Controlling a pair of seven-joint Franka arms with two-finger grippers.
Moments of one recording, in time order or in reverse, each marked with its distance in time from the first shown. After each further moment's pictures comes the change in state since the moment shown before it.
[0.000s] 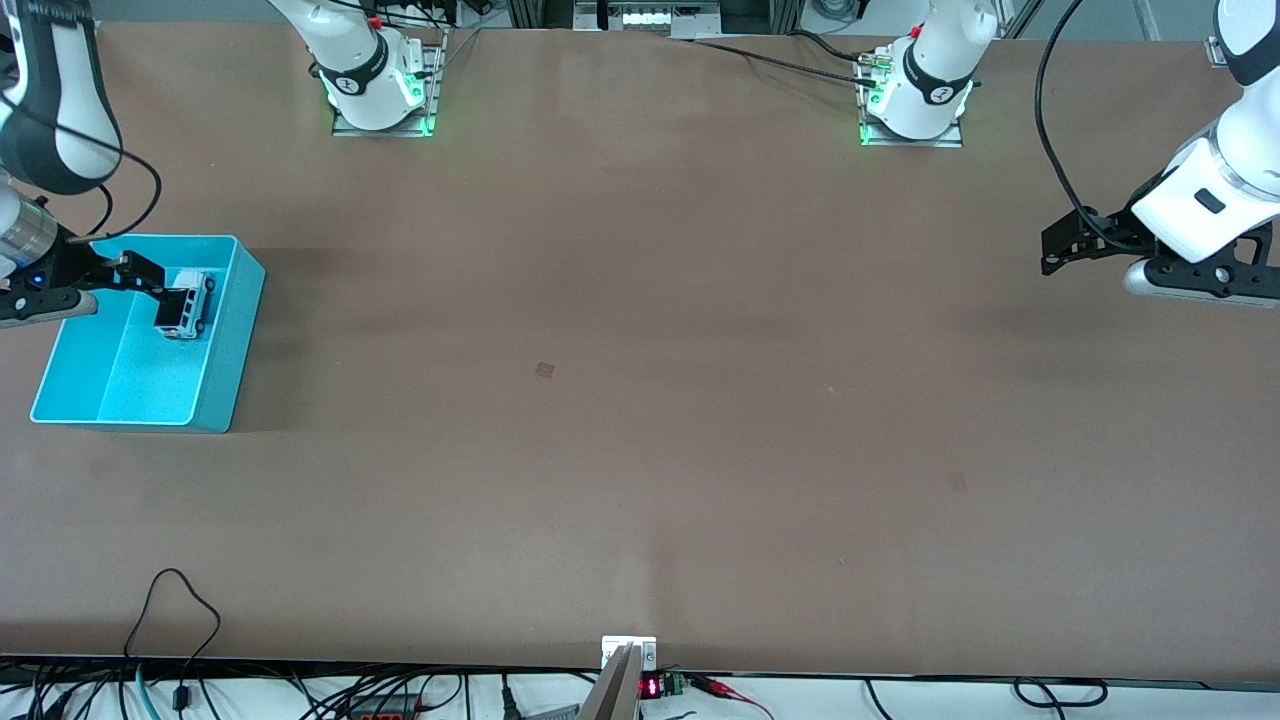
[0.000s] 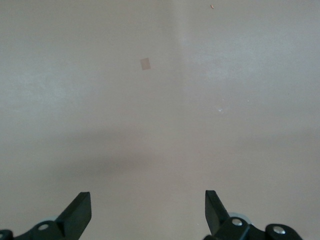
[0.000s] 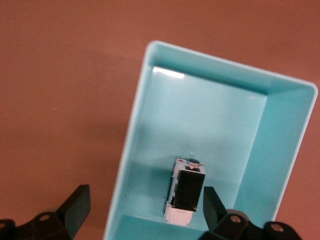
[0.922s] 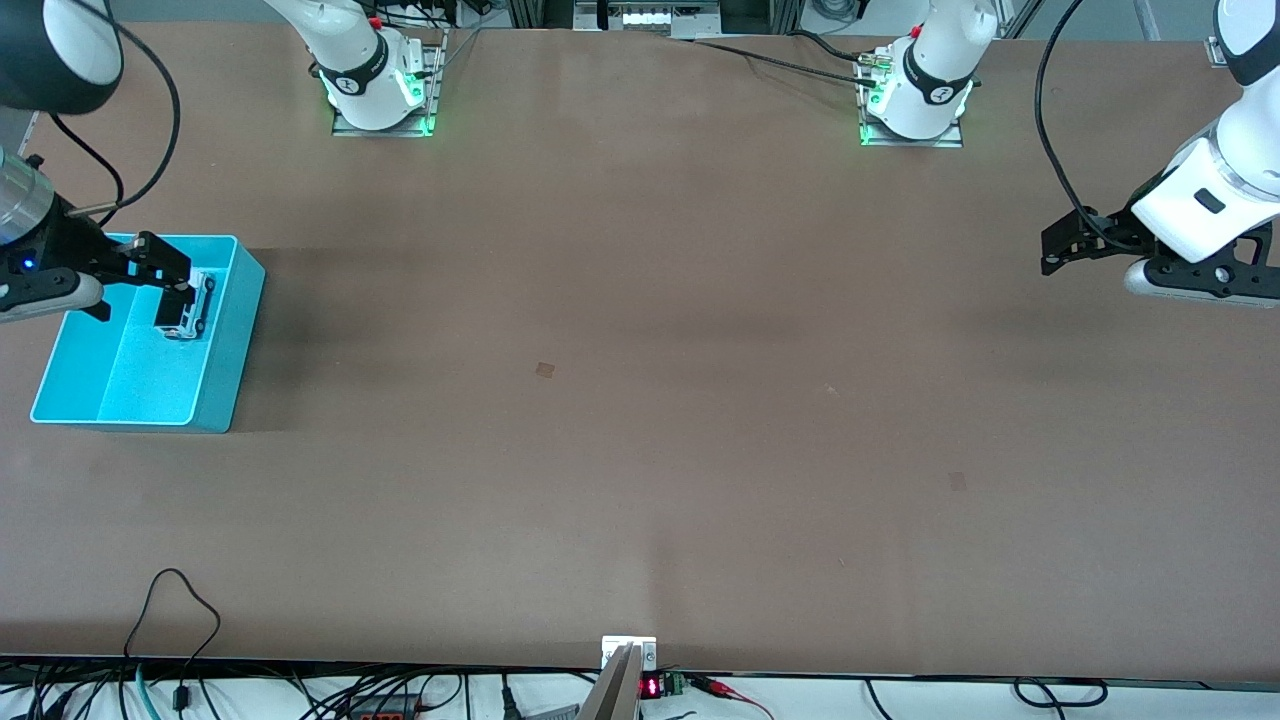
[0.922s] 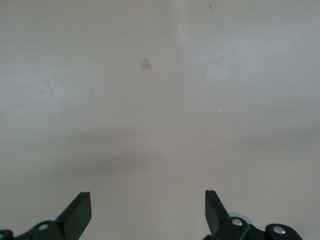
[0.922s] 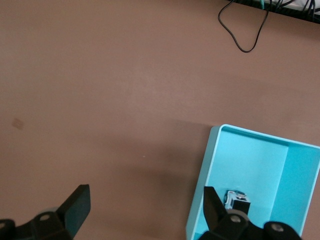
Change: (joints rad) left arm 0.000 0.000 0.000 0.000 0.000 0.000 0.000; right arm 0.256 -0.022 0.019 0.344 0.042 -0.294 0.306
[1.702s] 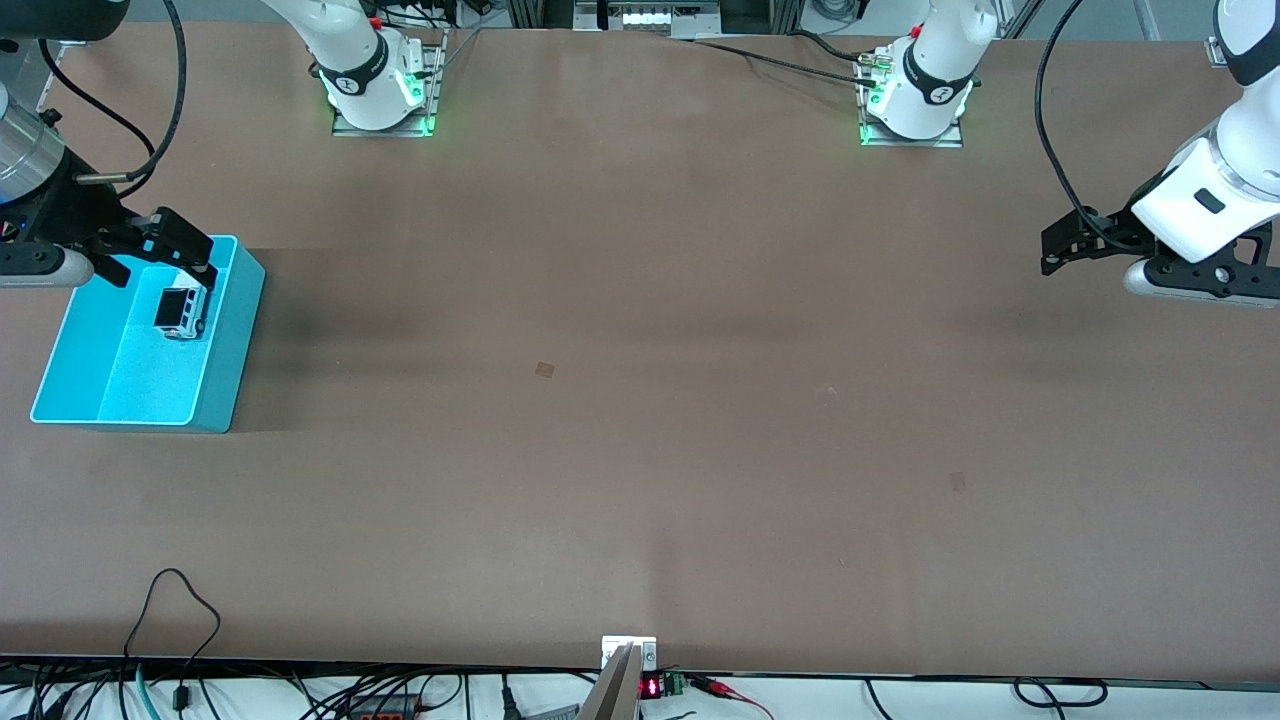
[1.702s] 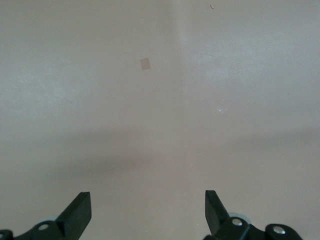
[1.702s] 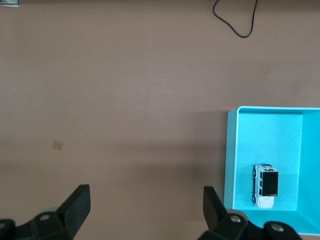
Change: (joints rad) left arm 0.000 0.000 0.000 0.000 0.000 0.000 0.000; right arm 0.086 0.001 0.000 0.133 0.000 -0.156 0.275
